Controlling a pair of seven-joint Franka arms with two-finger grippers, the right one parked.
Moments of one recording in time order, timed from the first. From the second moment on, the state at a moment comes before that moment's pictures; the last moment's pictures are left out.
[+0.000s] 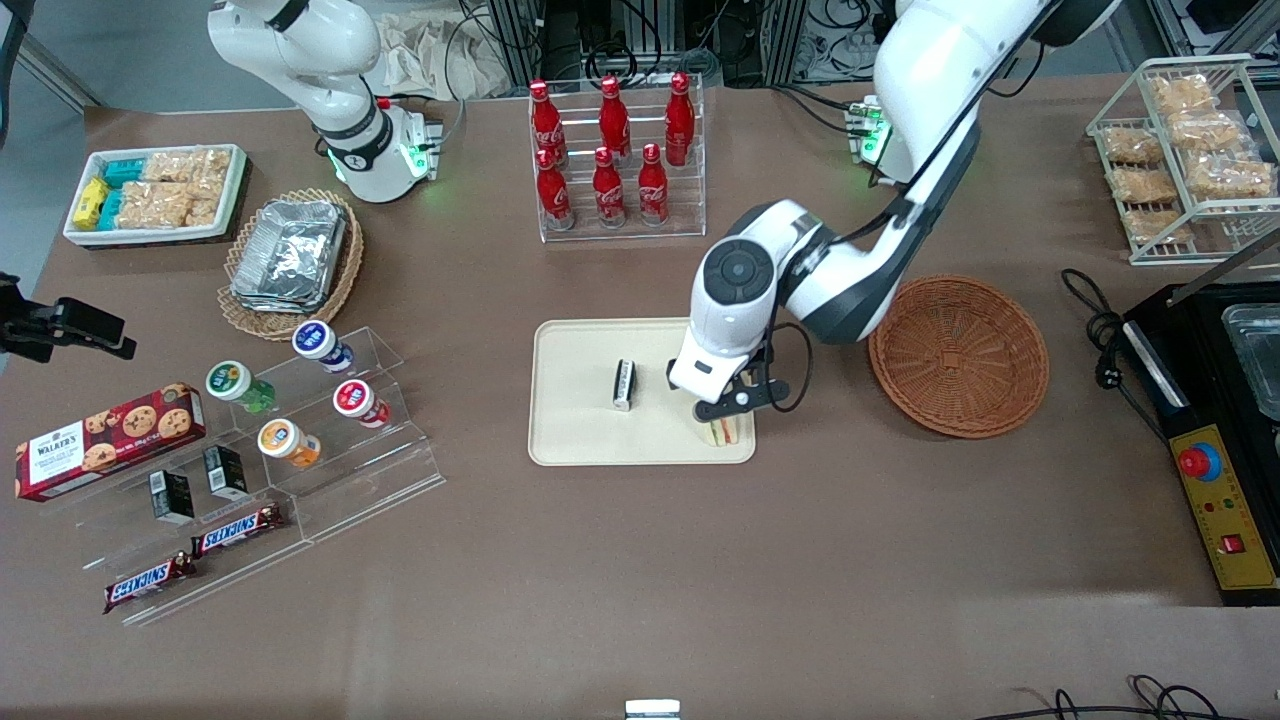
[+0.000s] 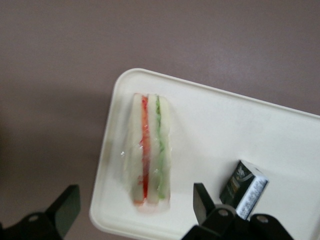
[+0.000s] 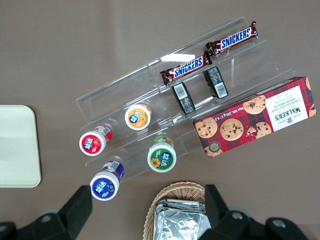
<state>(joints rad) -0.34 0.48 -0.38 -1.65 0.20 2.07 -1.05</state>
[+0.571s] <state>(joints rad) -0.21 0.06 -0.25 -1.60 0.11 1.65 -0.83</state>
